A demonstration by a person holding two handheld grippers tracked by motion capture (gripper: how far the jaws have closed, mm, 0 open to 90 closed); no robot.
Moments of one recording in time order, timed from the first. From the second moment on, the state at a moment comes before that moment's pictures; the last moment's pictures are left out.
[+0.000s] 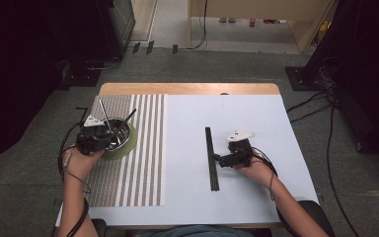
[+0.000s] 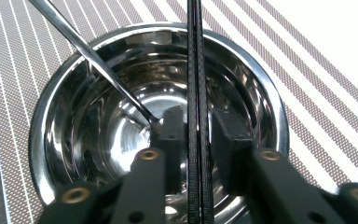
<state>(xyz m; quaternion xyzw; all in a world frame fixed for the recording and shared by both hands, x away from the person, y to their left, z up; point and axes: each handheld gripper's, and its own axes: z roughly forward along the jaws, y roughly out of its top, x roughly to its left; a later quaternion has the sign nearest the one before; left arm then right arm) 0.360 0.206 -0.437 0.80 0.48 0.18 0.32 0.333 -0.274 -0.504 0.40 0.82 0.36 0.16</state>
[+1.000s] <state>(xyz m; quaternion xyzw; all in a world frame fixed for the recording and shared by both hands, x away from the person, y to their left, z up) 0.334 0.208 -0.426 0.77 0.49 0.23 0.33 0.334 -0.276 -0.504 0.41 0.82 0.37 0.15</state>
